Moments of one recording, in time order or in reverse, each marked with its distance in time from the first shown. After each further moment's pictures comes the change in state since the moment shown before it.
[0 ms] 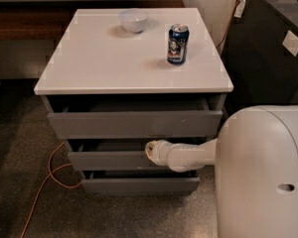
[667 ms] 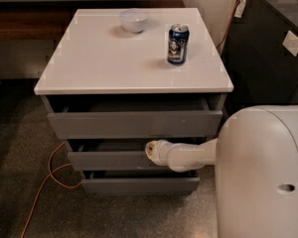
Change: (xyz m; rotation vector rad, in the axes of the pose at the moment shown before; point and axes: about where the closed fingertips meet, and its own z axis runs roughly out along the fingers) arm 0.000 0.000 0.000 0.000 0.000 0.000
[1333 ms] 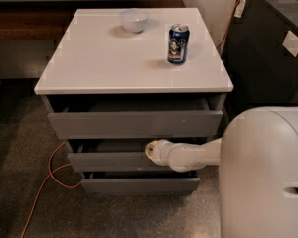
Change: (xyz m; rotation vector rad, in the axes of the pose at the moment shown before) arm -0.001 -0.002 -0.004 -0.004 -0.004 0.012
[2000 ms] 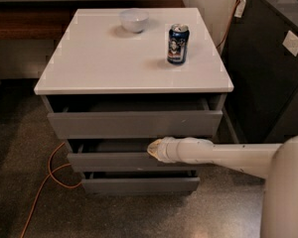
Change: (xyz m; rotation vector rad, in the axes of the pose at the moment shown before) arm 0.003 -0.005 -0.010 -0.103 -0.061 0.141
